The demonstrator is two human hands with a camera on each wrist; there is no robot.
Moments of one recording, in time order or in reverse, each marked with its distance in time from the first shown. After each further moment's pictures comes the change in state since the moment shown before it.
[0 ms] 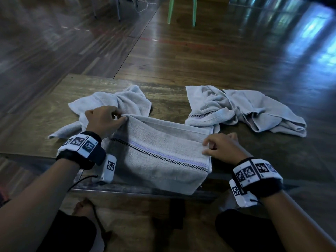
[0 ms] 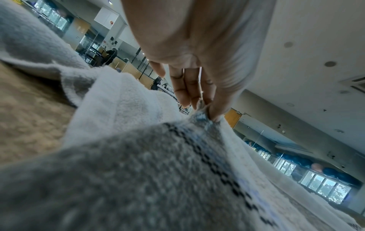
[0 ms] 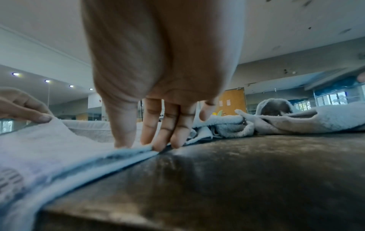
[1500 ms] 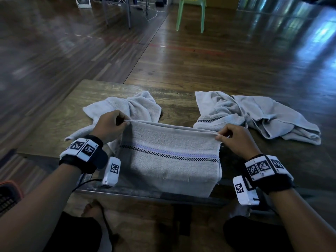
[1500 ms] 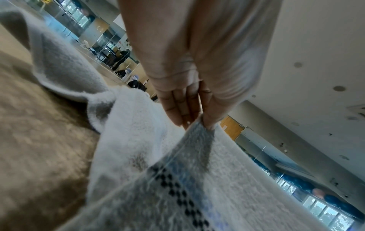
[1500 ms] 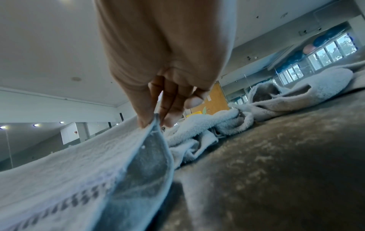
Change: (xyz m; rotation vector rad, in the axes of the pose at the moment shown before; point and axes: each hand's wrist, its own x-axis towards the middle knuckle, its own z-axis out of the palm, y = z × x) left_hand -0.009 -0.010 -0.019 -0.208 -0.113 -0.013; right_hand 0.013 -0.007 -0.020 0.412 0.335 0.065
